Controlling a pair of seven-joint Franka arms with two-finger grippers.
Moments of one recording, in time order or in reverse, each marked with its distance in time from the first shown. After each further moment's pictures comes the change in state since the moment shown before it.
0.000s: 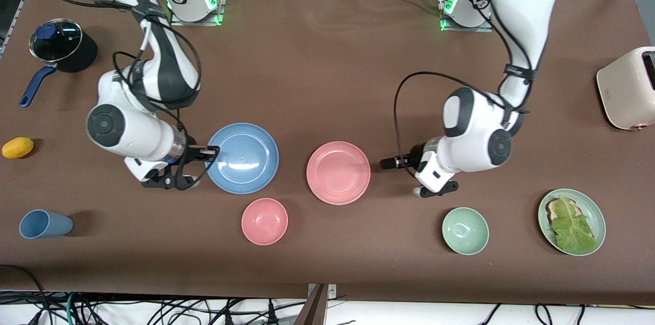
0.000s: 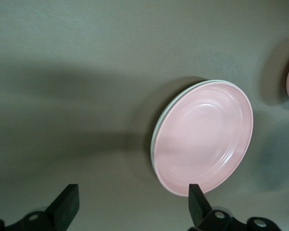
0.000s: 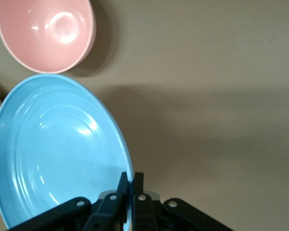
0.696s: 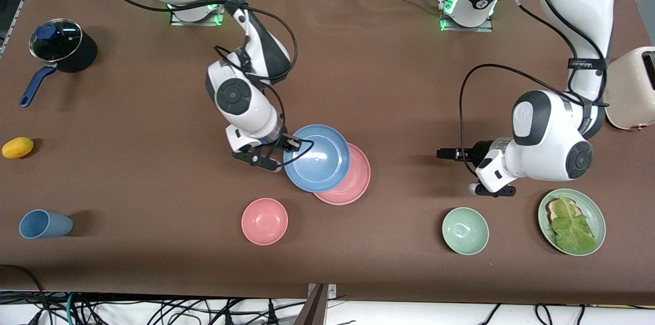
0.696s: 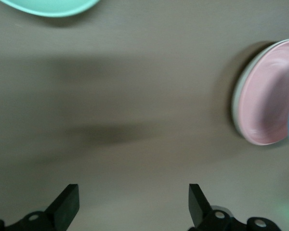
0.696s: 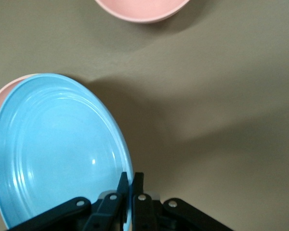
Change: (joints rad) left arm 0.132 -0.061 0.074 0.000 0.173 -0.253 0.310; right arm 0.290 0.129 0.005 0.034 0.001 0.260 0.603
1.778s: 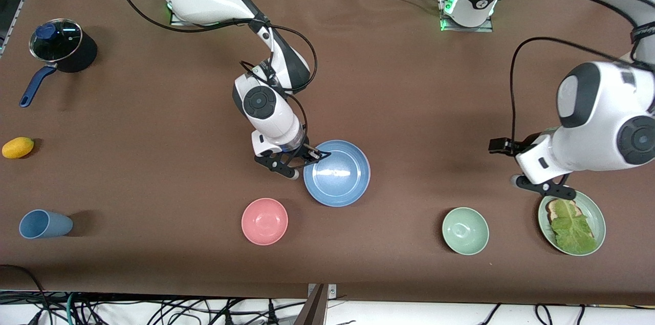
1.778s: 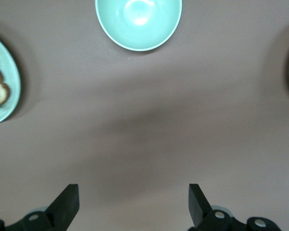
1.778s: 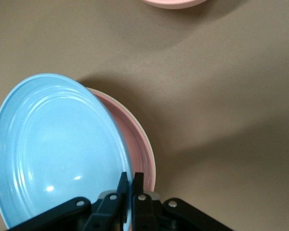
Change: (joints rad) left arm 0.023 -0.081 0.013 0.225 0.316 -0.245 0.088; right arm 0.044 0.129 -0.005 0.089 0.000 0.140 0.125
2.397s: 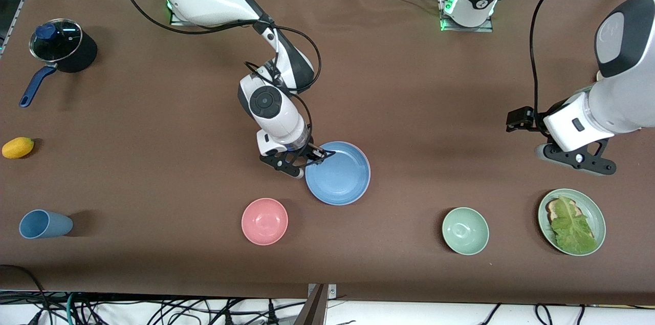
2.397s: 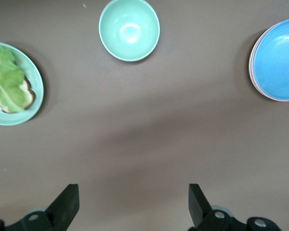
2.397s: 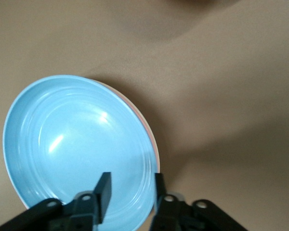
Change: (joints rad) left arm -0.007 -0.121 -0.007 0.051 0.000 -0.076 0.025; right arm 0.015 0.016 -0.007 0.018 -0.001 -0.004 0.009
